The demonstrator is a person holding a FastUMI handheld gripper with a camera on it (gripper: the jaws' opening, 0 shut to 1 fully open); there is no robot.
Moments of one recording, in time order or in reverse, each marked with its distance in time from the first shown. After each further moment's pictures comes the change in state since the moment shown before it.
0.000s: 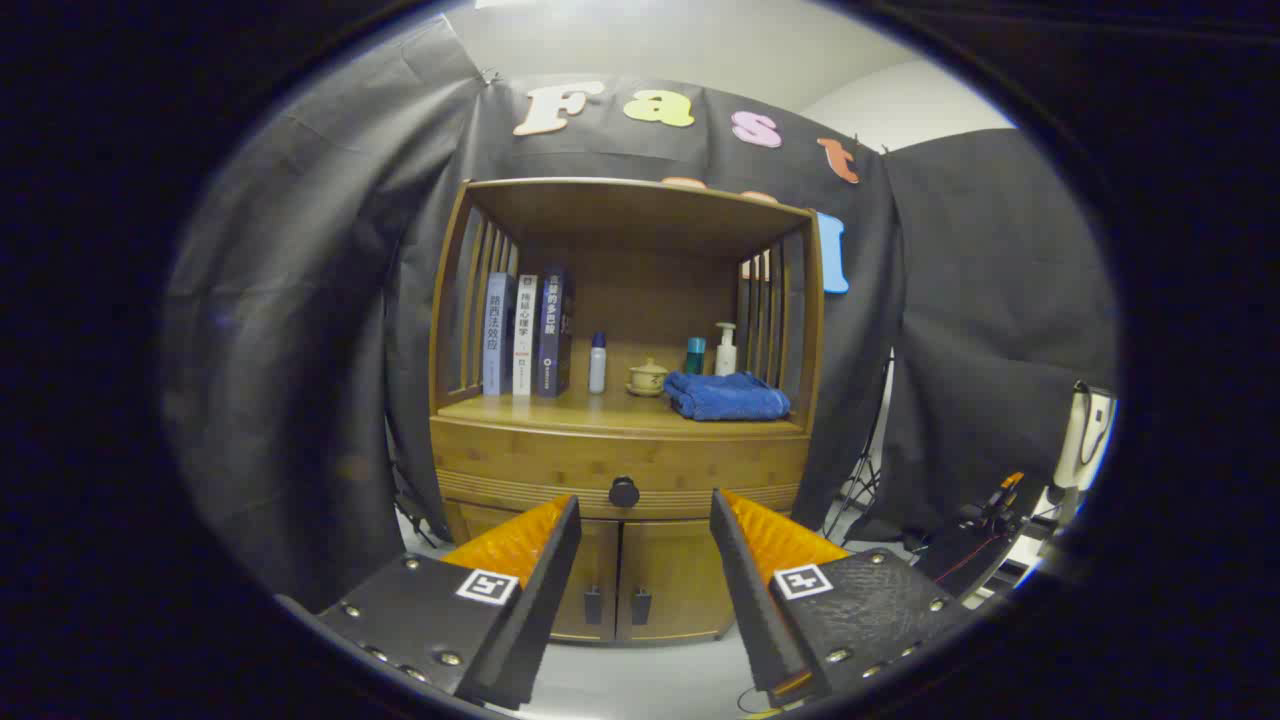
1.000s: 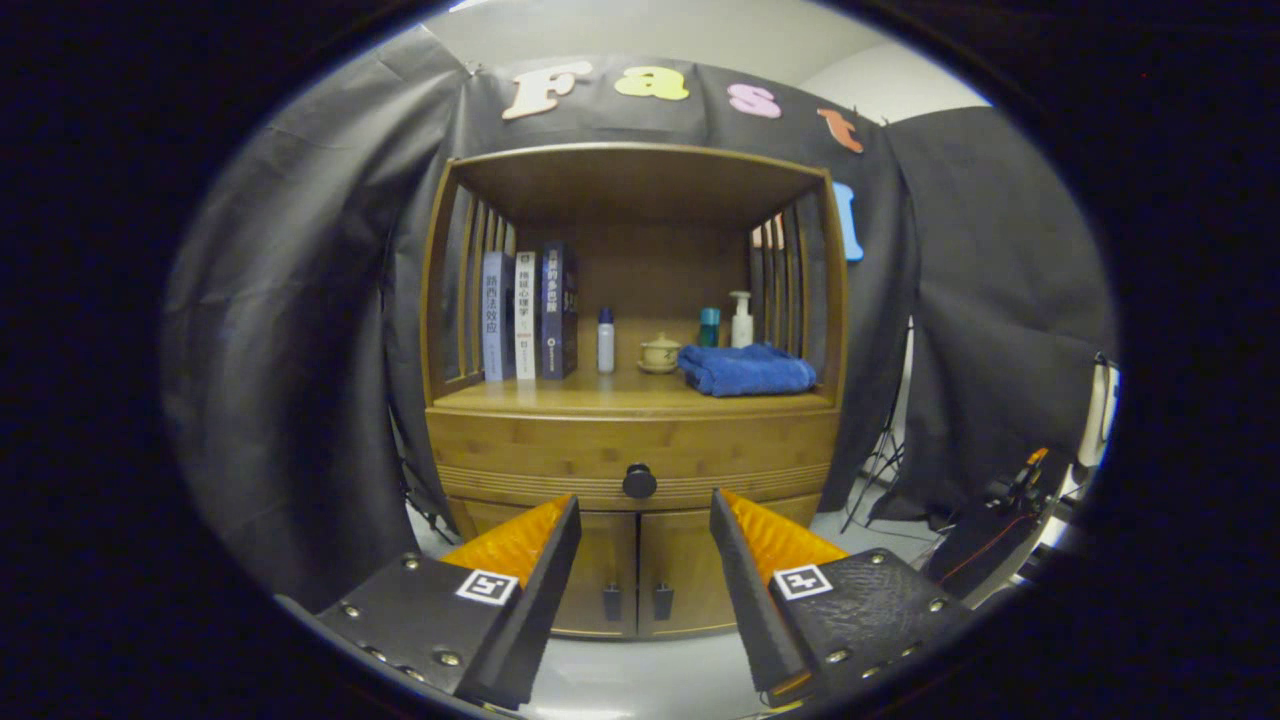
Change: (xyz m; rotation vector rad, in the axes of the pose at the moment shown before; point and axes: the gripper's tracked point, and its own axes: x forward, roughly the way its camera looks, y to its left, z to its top) arm 0.062 0.012 -0.027 0.067 0.102 0.047
